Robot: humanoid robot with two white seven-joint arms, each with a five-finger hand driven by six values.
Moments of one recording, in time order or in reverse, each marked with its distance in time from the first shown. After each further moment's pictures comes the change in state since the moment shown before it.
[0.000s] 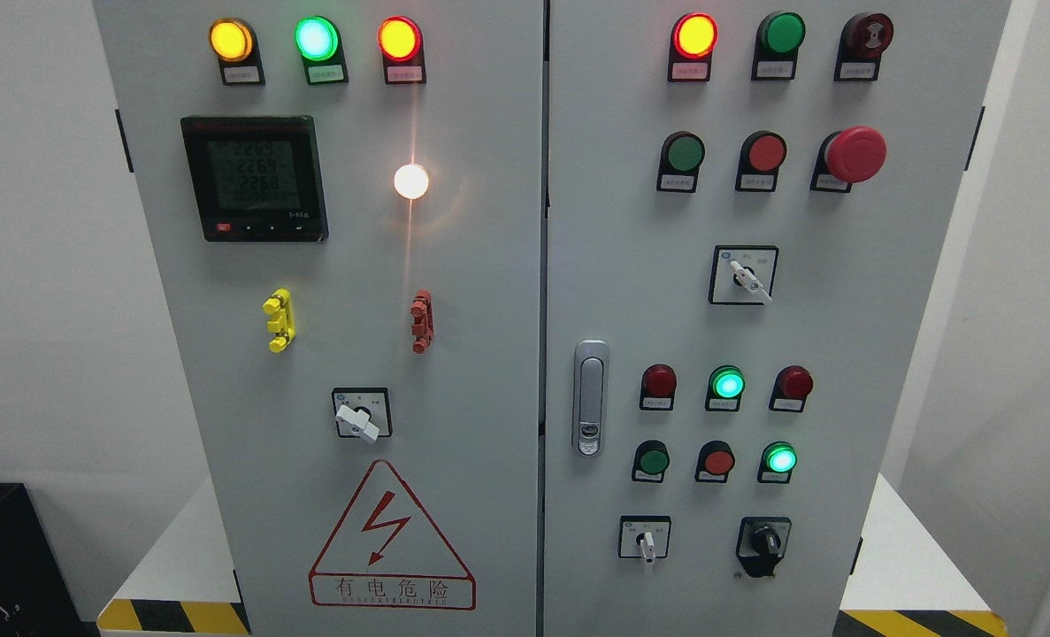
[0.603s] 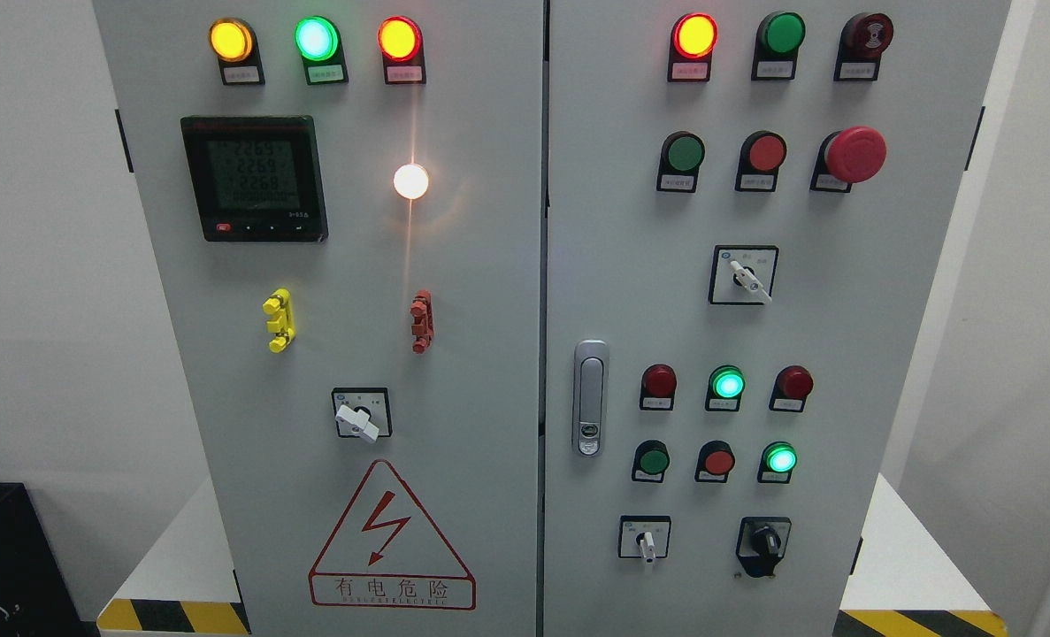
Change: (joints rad) left arm 0.000 0.000 0.000 0.000 0.000 0.000 0.000; right arm 0.022 -0.001 -0.076 -0.347 0.344 0.017 -0.055
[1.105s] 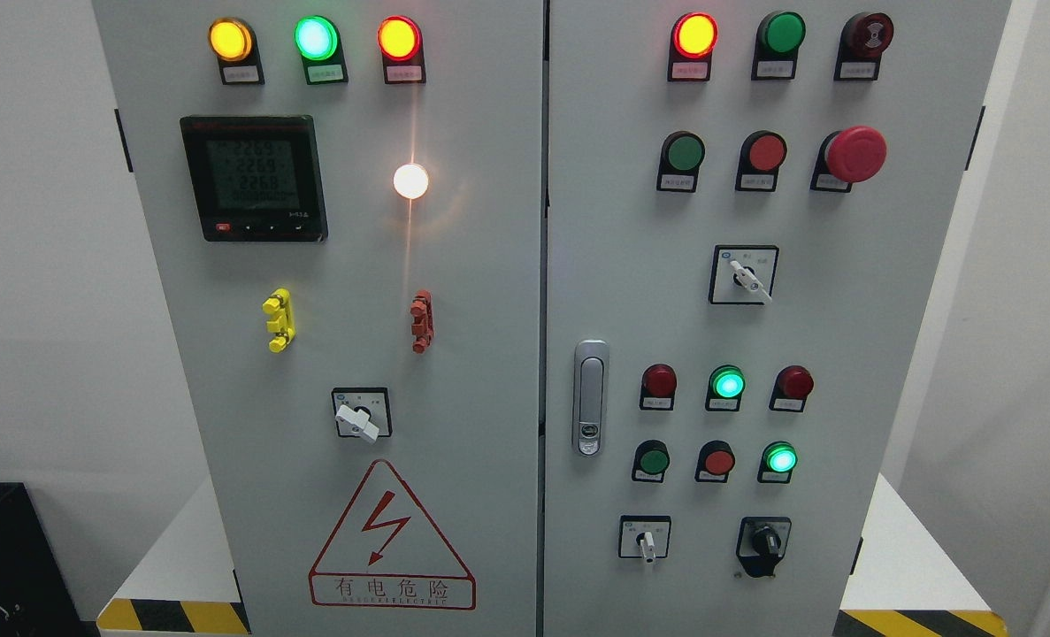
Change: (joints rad) left arm 0.000 0.000 0.000 0.000 0.000 0.000 0.000; right arm 0.003 0.000 -0.041 -0.284 0.221 0.061 -0.039
